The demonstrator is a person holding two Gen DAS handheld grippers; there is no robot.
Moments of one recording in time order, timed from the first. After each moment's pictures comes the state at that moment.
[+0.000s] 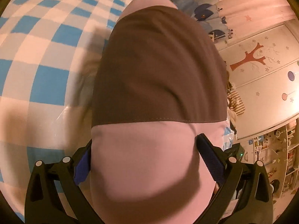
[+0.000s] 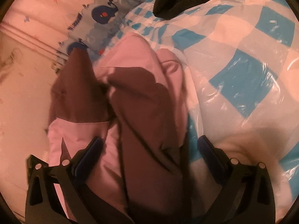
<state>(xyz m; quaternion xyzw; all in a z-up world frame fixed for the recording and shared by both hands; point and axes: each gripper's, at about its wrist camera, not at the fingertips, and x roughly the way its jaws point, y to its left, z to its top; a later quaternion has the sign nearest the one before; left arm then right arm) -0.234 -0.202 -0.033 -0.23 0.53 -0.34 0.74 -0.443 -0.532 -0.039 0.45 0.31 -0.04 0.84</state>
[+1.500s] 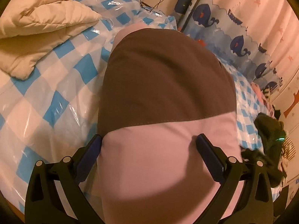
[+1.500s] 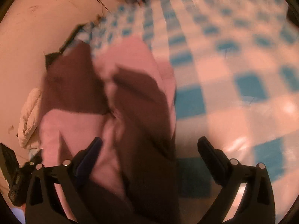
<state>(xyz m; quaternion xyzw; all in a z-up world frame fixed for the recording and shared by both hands) -0.144 0.074 0.001 -0.19 0.41 -0.07 0.89 -0.190 -0.224 0.019 0.23 0.42 0.07 0.88</state>
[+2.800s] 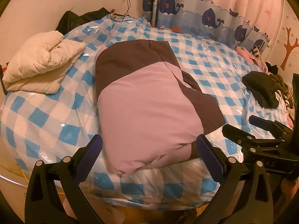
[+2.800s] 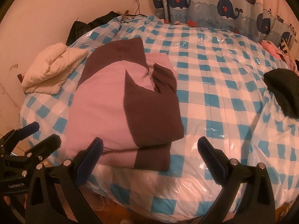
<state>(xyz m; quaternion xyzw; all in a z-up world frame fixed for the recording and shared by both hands) -0.317 0.021 0.101 -0.02 0.42 -0.08 0.90 -0.339 -0.152 0.125 0.03 0.42 0.04 0.90</state>
